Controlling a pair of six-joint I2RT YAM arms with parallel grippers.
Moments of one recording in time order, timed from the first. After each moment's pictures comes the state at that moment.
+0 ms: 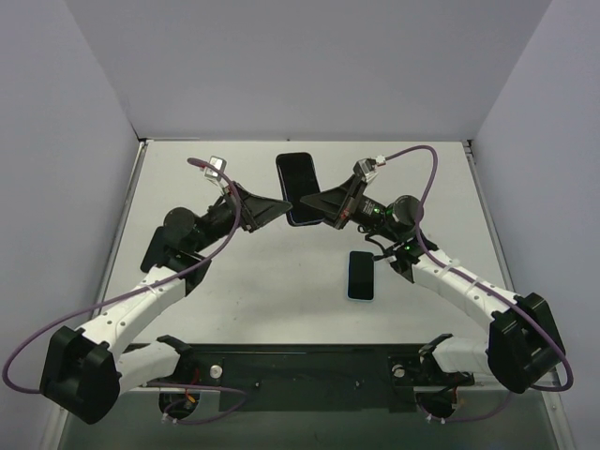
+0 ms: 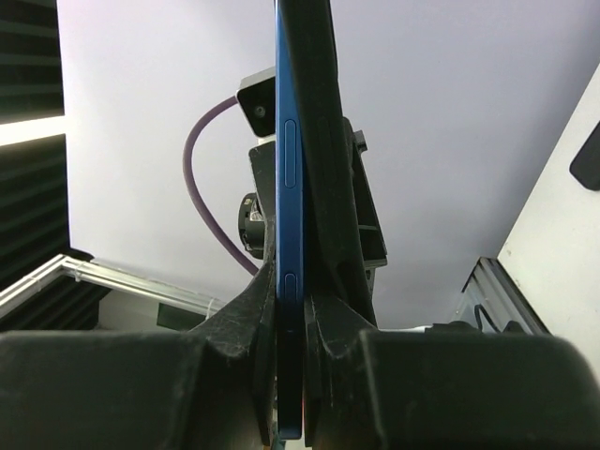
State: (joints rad) left arm -0.48 1.11 0.70 0.77 0.58 -1.29; right arm 0.55 1.26 0.74 0.82 -0.56 1.57
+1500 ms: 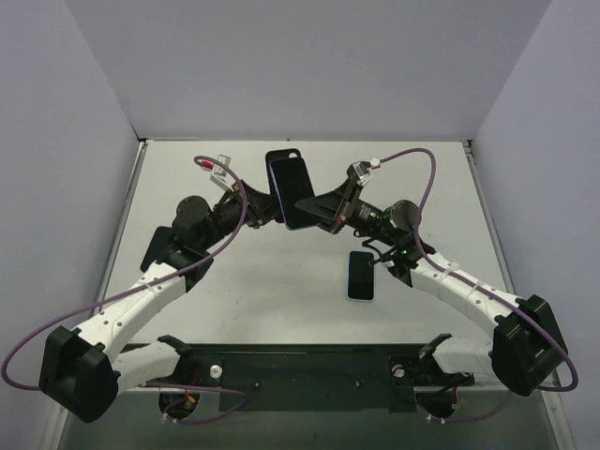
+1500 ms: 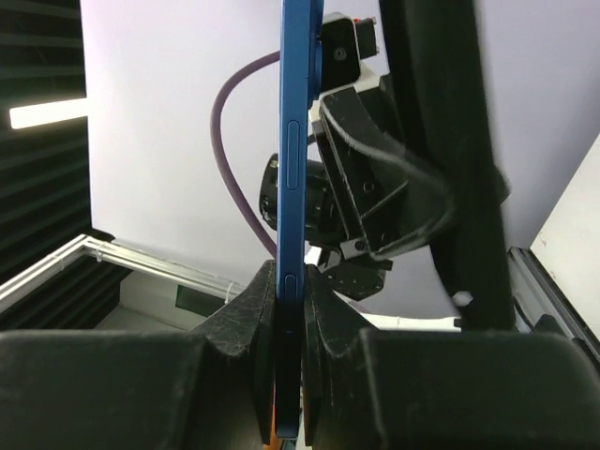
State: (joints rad) left arm -0.52 1.11 0.76 0.50 0.43 -1.07; right arm 0.62 1.25 0.74 0.85 -0.54 1.61
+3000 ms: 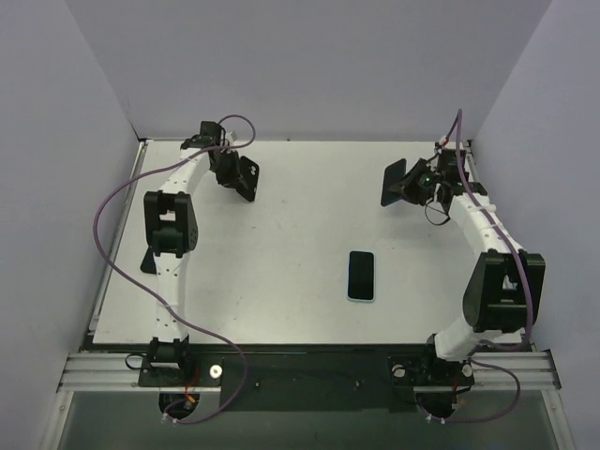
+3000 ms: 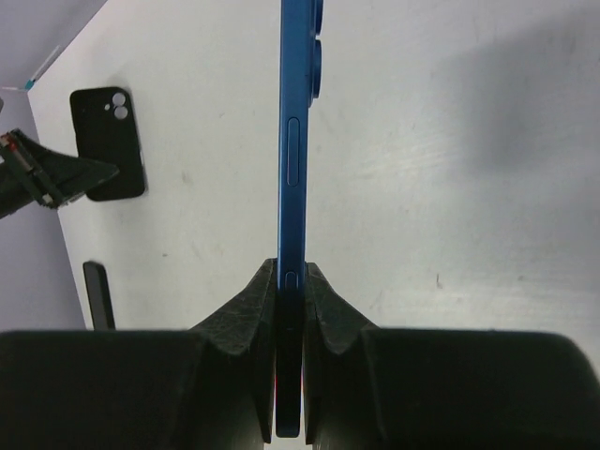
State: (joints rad) left arm -0.10 2.49 2.22 -0.81 0.35 -0.30; right arm -0.02 1.54 1.13 -0.31 -0.37 0.62
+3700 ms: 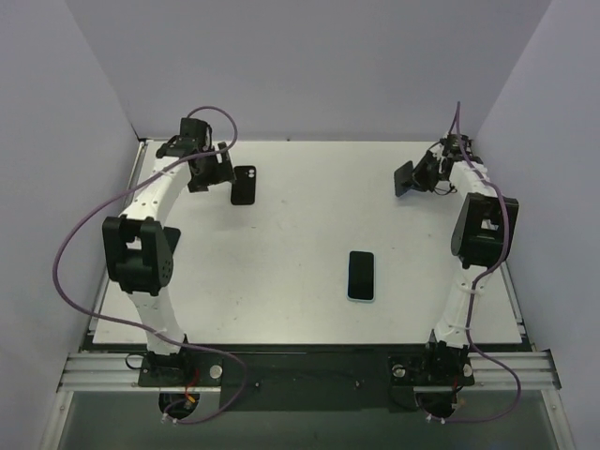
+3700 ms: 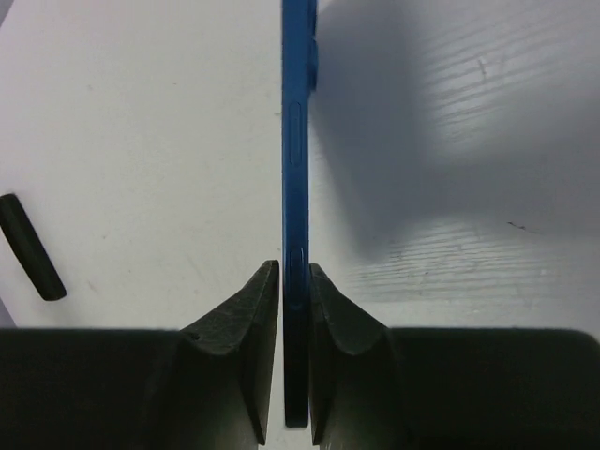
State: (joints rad) left arm -0.11 2.00 1.76 -0.76 -0.01 -0.40; right arm -0.14 2.17 1.70 -0.45 -0.39 0.50
